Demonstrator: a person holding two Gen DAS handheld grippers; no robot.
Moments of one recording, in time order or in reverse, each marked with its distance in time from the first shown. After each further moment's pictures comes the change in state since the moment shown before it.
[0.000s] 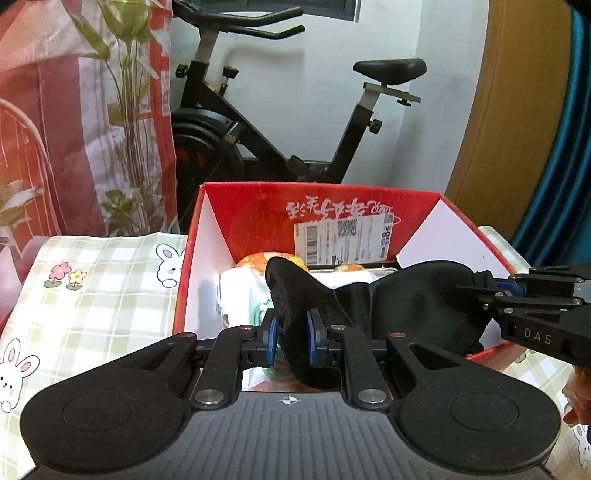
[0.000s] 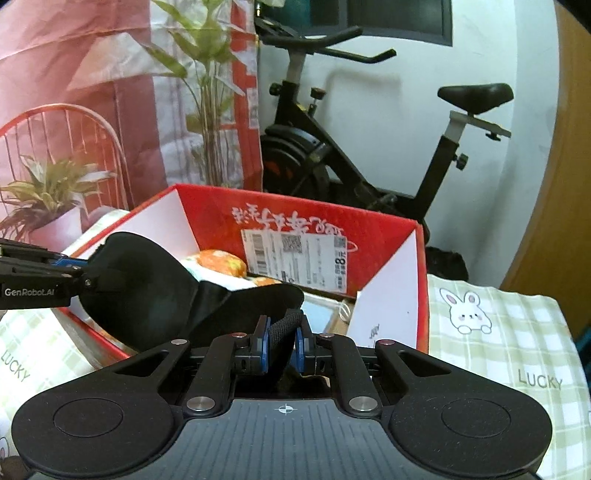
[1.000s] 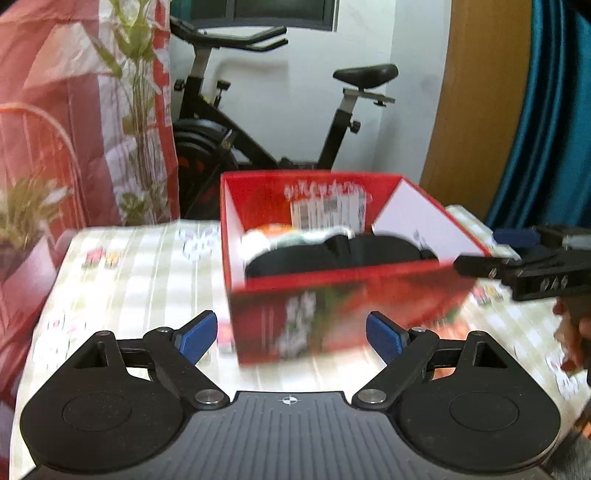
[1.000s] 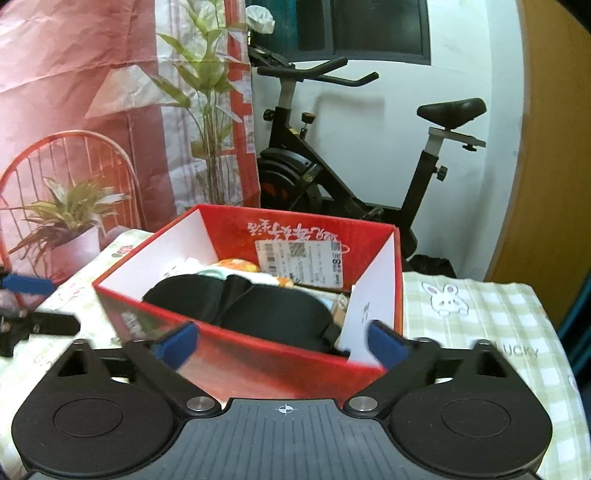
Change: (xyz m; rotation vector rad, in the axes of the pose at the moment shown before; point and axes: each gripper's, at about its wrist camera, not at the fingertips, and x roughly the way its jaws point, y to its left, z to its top) left arm -0.101 0.001 -0.052 0.054 -0.008 -0.025; right arm -0.091 0.017 -0.028 0.048 -0.078 -0.012
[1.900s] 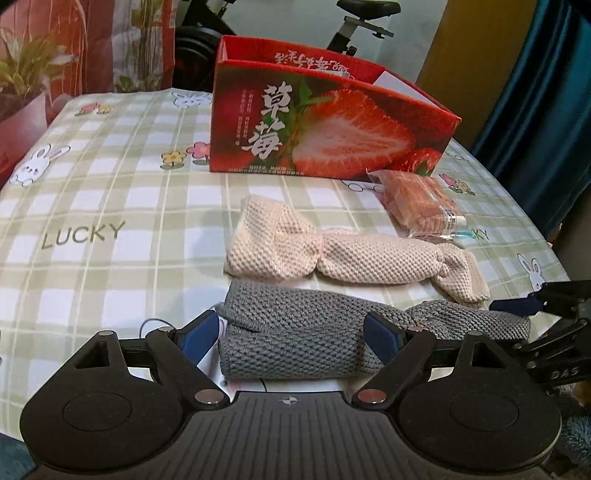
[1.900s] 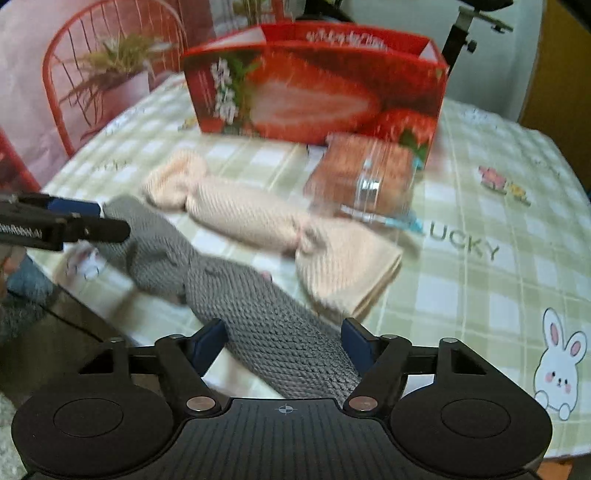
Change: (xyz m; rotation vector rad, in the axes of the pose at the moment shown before) left arm -0.019 -0.008 -0.136 -0.121 0.192 -0.092; right arm -0.076 0.052 -0.165 -0.020 0.427 0.076
